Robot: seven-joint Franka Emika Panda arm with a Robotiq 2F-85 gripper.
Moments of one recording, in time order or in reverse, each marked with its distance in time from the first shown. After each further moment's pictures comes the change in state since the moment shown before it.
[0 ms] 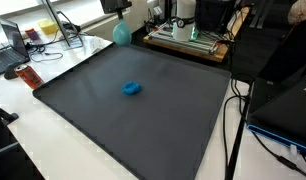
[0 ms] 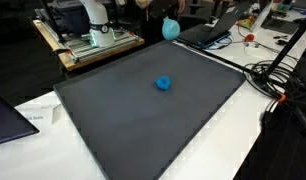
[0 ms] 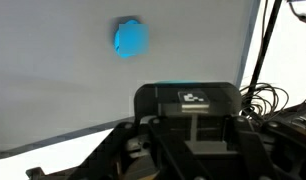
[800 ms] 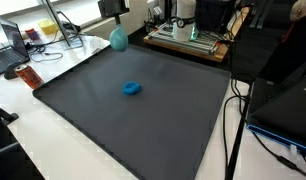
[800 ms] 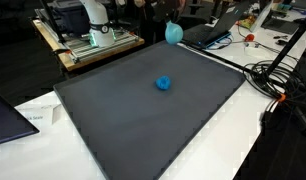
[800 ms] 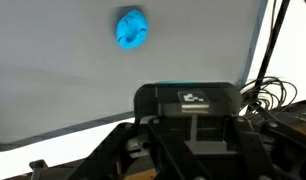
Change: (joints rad) arm 0.008 0.027 0.015 -0.010 -0.011 0.085 0.021
